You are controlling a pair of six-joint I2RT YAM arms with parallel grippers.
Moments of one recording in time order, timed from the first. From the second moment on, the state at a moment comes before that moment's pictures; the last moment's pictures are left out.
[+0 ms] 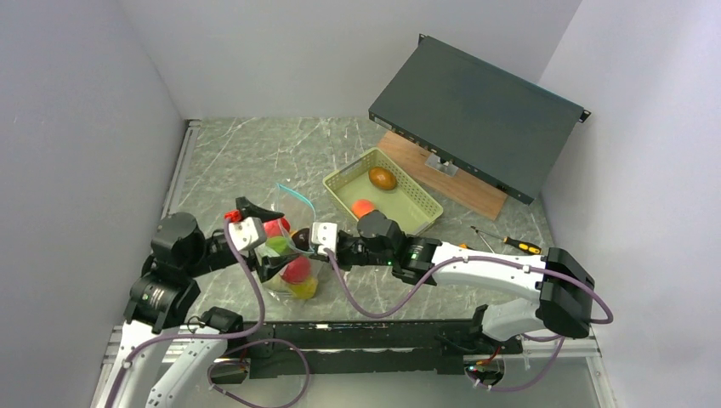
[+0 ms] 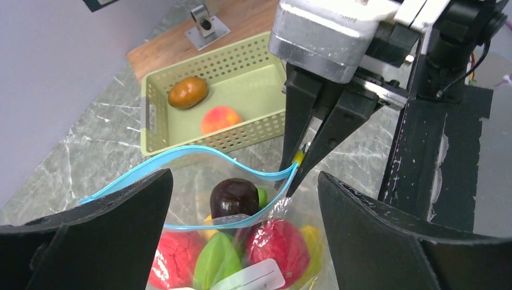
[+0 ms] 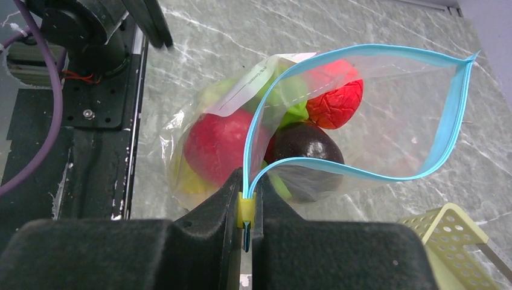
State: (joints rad) left arm -0.31 0.48 0.87 -0.58 0.76 0.34; right arm 1.15 1.34 0.88 0.16 -0.26 -0.35
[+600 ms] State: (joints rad) left arm -0.38 0.62 0.82 -0.59 0.67 0.35; right arm 1.10 1.34 0.97 0.12 -0.30 -0.38
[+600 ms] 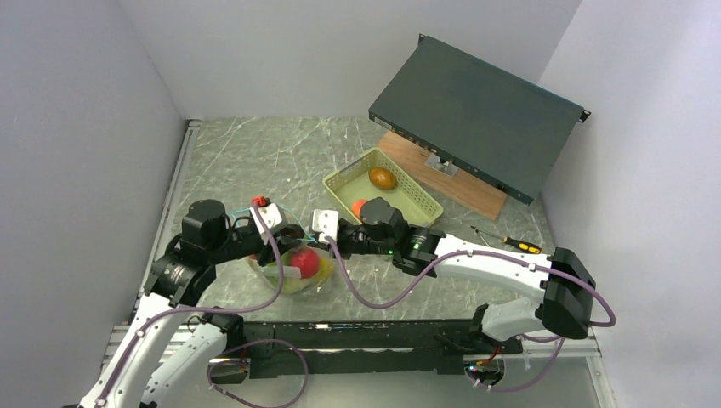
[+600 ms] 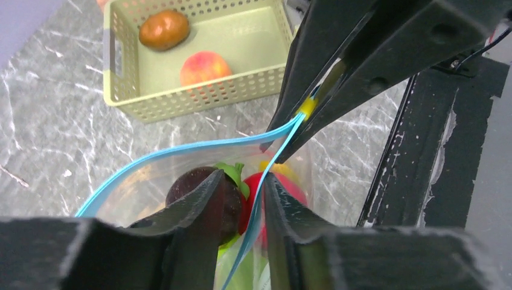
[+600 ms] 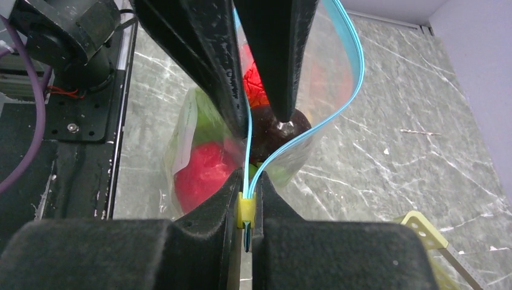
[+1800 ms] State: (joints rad) left arm -0.39 0.54 0.78 -0.66 0.65 0.13; right arm 1.01 1.34 0.72 0.58 -0.42 0.10
